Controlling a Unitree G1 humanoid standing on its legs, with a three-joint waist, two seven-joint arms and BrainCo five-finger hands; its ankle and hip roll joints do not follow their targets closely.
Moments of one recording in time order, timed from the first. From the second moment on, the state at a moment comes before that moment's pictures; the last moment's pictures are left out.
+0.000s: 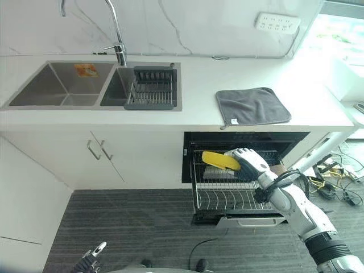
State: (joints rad) left arm 0.22 0.26 0.12 0.90 -0.61 -0.02 -0.15; right arm -0.13 -0.83 0.22 0.20 -0.50 -0.42 -0.06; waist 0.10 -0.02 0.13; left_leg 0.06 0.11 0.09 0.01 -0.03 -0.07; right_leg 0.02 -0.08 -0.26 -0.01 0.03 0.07
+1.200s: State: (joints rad) left arm 0.19 0.38 0.00 0.76 -0.74 0.00 -0.14; right arm -0.71 -0.99 0.61 0.75 -0.59 -0.25 -0.29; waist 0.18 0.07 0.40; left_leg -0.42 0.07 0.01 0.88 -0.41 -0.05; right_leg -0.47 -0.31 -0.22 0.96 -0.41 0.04
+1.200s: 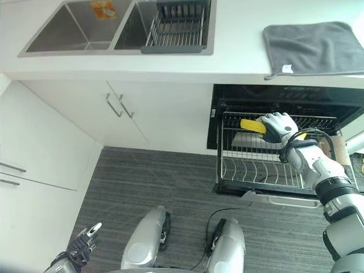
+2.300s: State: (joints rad) left arm 0.07 0.45 -0.05 0.60 -0.96 -0.04 -0.20; right arm -1.19 -0.93 0.74 0.97 -0.56 0.00 -0.34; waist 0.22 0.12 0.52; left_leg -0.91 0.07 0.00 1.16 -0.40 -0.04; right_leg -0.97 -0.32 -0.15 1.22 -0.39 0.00
